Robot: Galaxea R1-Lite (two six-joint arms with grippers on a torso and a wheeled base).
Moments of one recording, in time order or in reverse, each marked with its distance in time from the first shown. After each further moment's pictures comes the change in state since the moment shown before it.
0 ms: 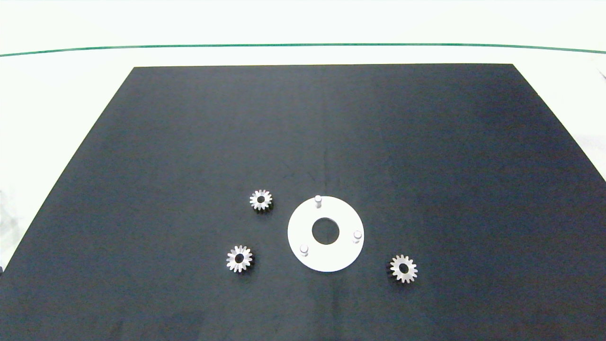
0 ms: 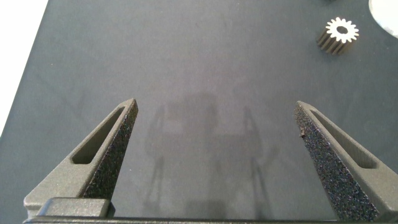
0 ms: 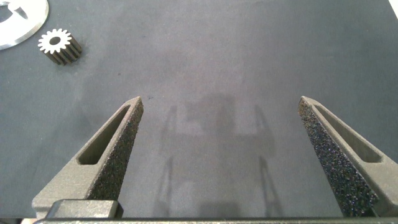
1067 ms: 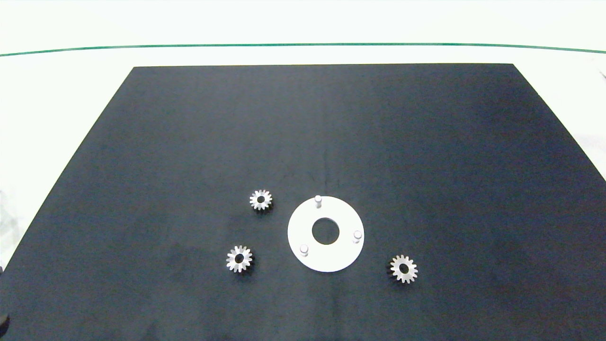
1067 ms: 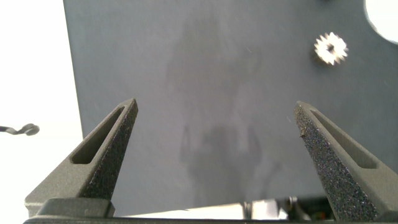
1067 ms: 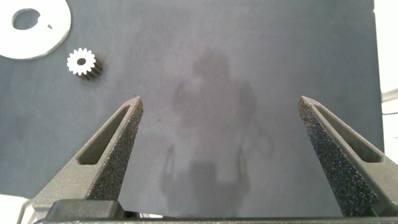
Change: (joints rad) left arm -0.008 0.650 -0.864 0.564 0.011 0.165; right arm 0.063 0.440 -0.563 0.325 -0.002 -0.101
